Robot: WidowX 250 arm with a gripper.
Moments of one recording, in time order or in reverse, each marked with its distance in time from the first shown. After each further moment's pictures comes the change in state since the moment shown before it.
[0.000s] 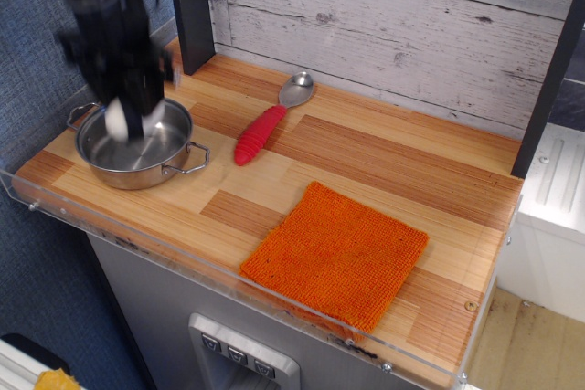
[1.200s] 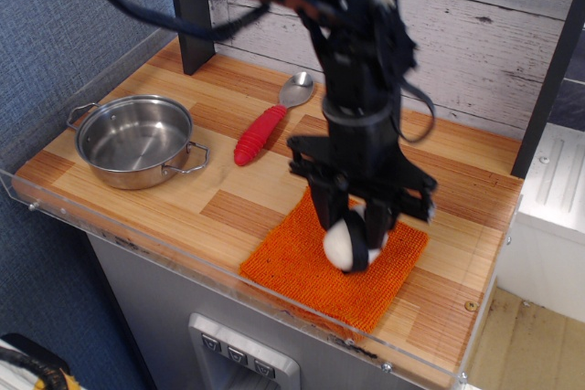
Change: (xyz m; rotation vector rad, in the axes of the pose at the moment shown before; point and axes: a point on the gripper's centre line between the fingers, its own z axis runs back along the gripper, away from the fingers) arm -0.053 -0.213 -0.027 -0.119 0.116 -0.186
